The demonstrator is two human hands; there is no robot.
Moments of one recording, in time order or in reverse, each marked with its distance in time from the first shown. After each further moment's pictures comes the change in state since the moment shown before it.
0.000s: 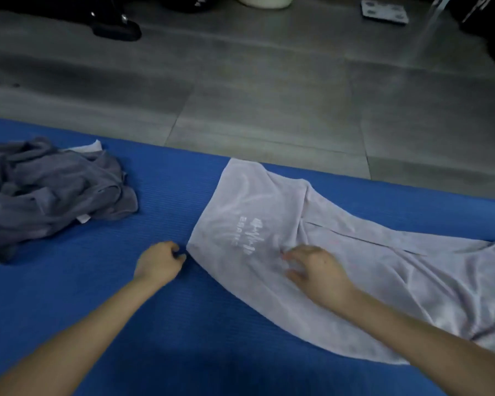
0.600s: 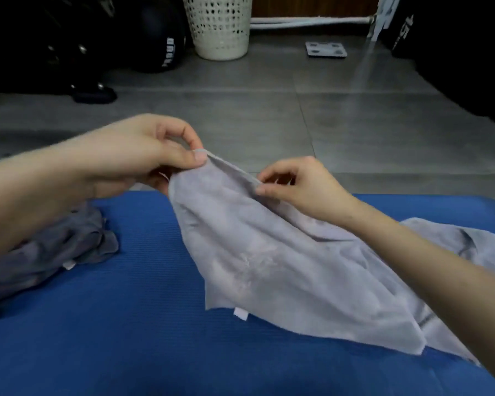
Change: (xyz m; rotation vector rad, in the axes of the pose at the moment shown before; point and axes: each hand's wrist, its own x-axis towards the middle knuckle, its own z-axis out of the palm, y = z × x) left_hand -0.113 0.215 -0.215 -0.549 -0.294 0.542; right_hand 0.010 -0.040 -0.192 0.416 0.268 -0.101
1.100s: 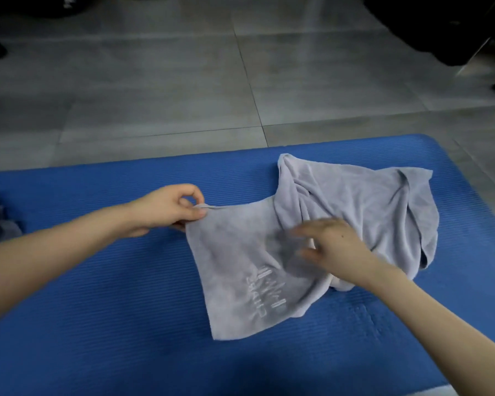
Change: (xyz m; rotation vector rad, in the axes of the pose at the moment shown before) left_hand 0.094 -0.127 0.158 0.081 -0.292 -0.229; right_hand -0.181 0.172 -0.018 -0.481 -0.206 0.243
